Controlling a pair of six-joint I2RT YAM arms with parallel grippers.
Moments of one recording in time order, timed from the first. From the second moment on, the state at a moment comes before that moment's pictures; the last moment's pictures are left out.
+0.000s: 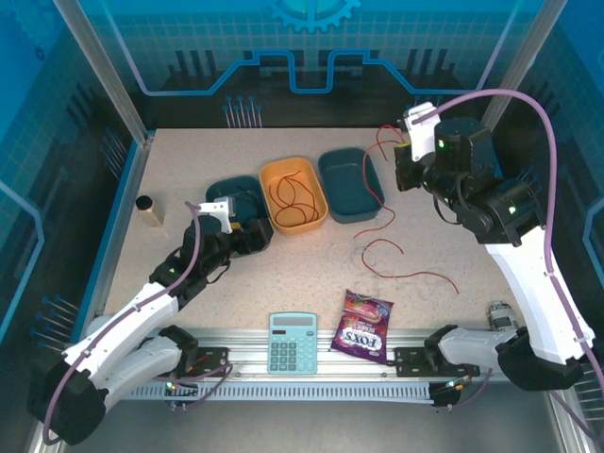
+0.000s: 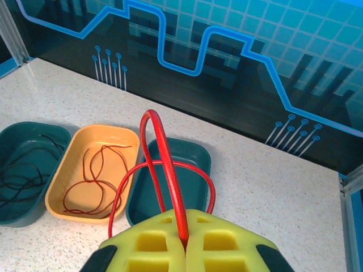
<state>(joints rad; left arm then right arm) -0.45 0.89 0.57 -0.10 0.00 -0.62 0.53 1.23 1.80 -1.01 0.24 -0.05</state>
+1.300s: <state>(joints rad) -0.45 0.73 0.55 -0.19 -0.06 -0.62 0.63 1.94 2.21 -0.91 -0.01 -0.01</state>
